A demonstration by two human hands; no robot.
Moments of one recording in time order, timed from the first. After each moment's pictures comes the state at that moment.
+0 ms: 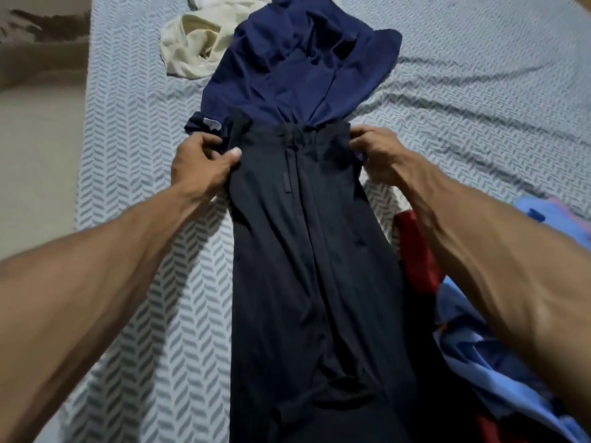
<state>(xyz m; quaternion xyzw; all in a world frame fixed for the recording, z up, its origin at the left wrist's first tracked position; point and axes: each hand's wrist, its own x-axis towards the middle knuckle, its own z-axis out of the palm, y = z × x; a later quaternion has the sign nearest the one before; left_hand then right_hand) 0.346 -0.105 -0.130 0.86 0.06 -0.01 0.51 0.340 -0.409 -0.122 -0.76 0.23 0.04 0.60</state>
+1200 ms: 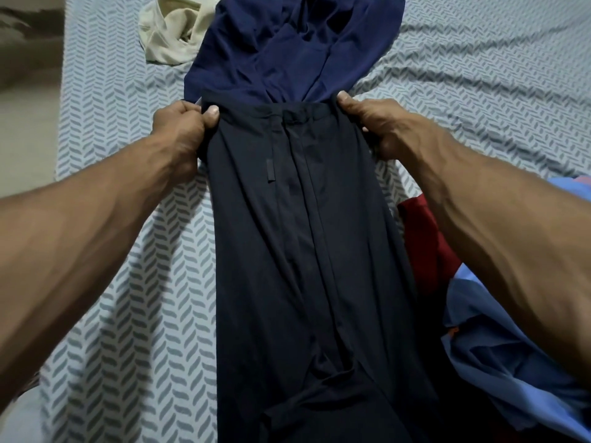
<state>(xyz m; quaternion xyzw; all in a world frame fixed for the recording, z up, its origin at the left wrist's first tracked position) 0.396 -0.121 -0.124 0.71 0.17 -0.08 0.68 0.355 -0.415 -0.115 -0.71 0.28 0.08 0.65</state>
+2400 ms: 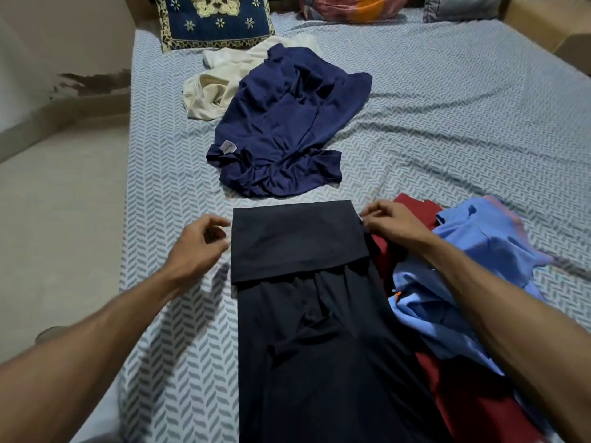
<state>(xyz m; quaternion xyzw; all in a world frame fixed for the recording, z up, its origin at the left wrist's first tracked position) 0.207 -0.052 -0.102 0.86 -0.02 -0.14 0.50 0.166 -0.434 -0.098 -0.84 0.18 0.08 0.51</state>
